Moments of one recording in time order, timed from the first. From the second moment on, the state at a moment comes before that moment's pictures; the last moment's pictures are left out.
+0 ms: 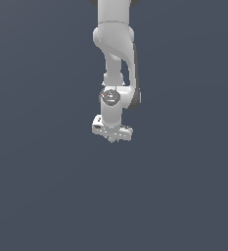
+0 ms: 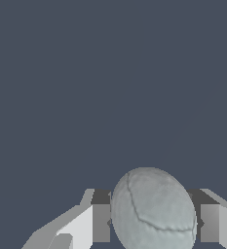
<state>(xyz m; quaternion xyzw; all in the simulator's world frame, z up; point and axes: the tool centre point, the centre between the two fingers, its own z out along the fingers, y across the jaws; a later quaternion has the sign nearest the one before) -0.070 -0.009 0.022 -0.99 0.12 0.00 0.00</state>
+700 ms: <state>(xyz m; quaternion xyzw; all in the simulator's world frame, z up) -0.078 0.019 0.079 -0.99 0.12 0.00 0.00</state>
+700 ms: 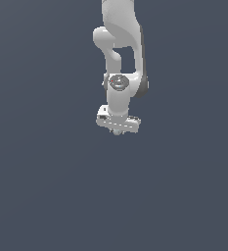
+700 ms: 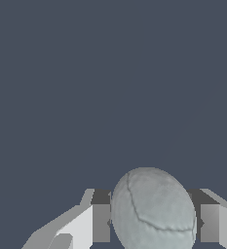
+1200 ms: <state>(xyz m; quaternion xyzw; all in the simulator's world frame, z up) -0.090 0.065 0.175 -0.99 0.12 0.00 0.00</state>
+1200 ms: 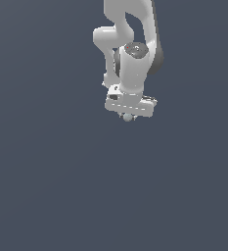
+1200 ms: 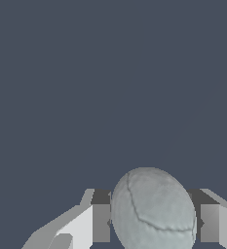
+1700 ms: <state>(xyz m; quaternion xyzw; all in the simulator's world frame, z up) -0.100 0.110 0.270 -0.99 0.12 0.00 0.00</state>
